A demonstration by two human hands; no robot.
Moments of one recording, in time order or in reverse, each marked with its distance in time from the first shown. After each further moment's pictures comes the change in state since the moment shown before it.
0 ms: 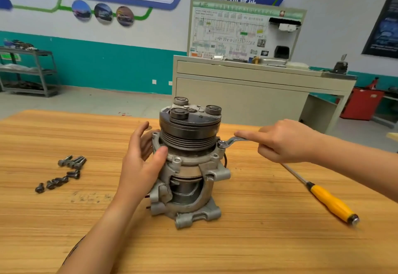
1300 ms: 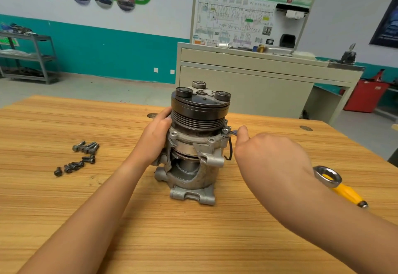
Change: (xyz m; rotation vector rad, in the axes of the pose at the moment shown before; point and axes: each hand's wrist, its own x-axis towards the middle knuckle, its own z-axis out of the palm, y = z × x) left_hand 0.045 -0.009 -0.012 0.112 -0.299 -0.064; right_hand 0.031 -0.135 -0.056 -0.036 -0.427 0.610
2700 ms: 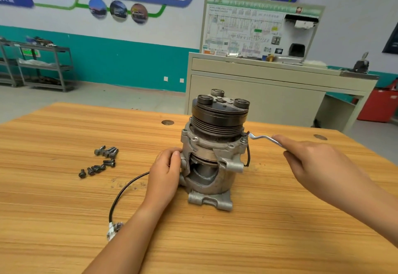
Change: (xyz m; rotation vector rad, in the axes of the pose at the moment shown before) left_hand -0.064 -0.024 0.010 0.039 0.281 -0.100; right_hand 0.006 0.051 0.057 0.416 0.391 -0.014
